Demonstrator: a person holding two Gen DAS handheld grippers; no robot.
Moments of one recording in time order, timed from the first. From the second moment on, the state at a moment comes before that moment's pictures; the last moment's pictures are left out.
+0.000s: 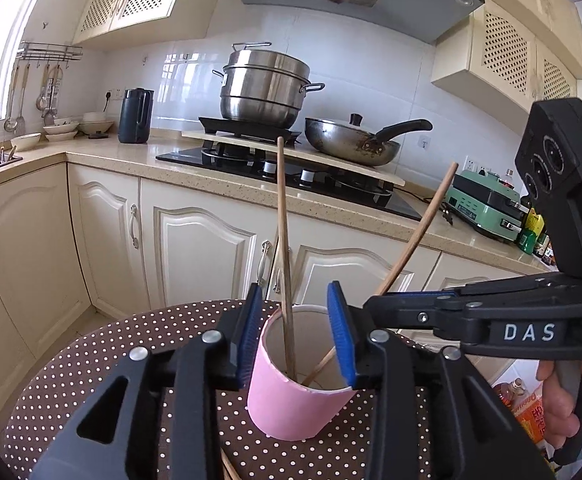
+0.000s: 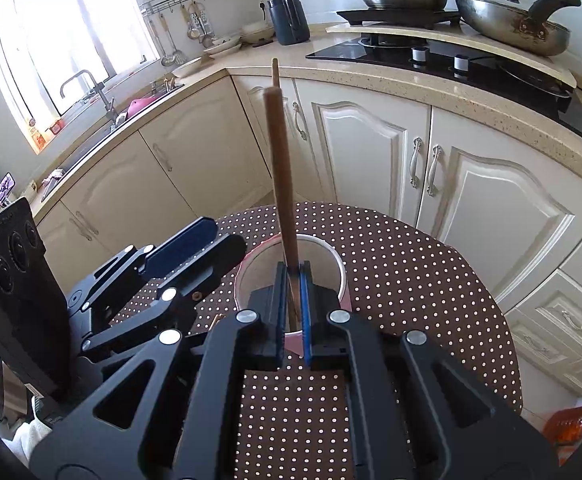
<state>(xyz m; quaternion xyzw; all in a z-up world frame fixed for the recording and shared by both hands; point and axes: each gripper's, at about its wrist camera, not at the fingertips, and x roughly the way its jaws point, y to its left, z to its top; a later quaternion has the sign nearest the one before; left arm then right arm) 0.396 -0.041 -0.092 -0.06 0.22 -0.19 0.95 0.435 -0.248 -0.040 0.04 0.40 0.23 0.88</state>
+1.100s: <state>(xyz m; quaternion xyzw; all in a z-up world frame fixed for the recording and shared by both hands) 0.301 0.033 -0.094 -0.06 0.31 -0.14 0.94 0.333 -0.266 -0.029 0.07 0.36 0.19 0.91</state>
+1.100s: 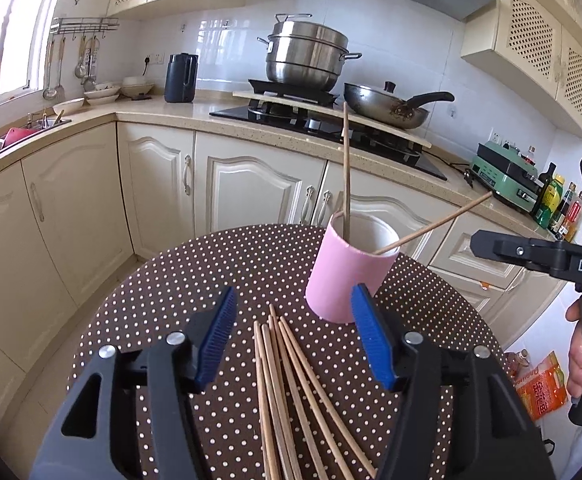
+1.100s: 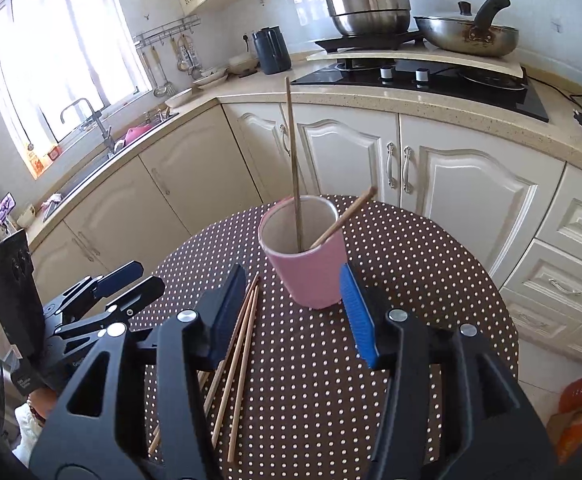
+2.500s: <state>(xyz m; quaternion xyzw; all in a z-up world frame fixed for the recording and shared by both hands) 0.282 0.073 -0.197 0.00 0.47 -0.10 0.87 0.327 -0.150 -0.145 -0.01 0.49 0.24 0.84</state>
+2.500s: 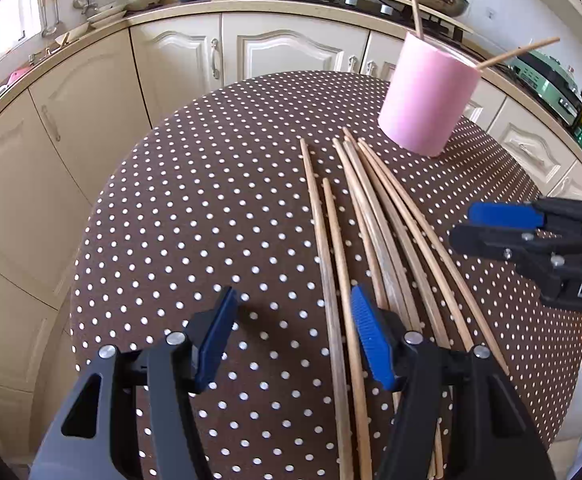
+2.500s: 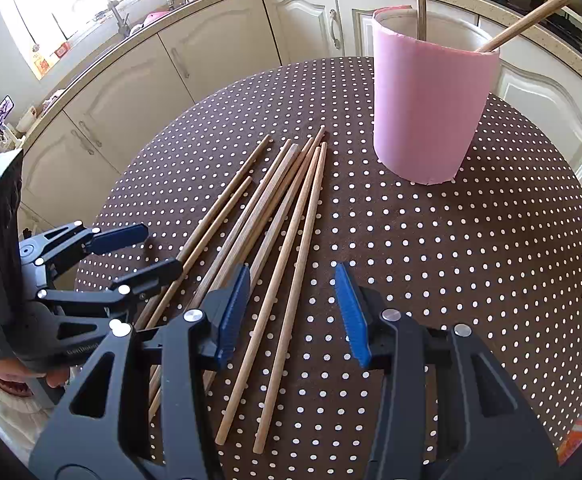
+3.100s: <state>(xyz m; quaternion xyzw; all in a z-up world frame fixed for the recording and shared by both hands) 0.326 0.067 -0.200 0.02 0.50 -0.10 0.86 0.365 -0.118 -0.159 -0.04 0.54 0.22 0.81</state>
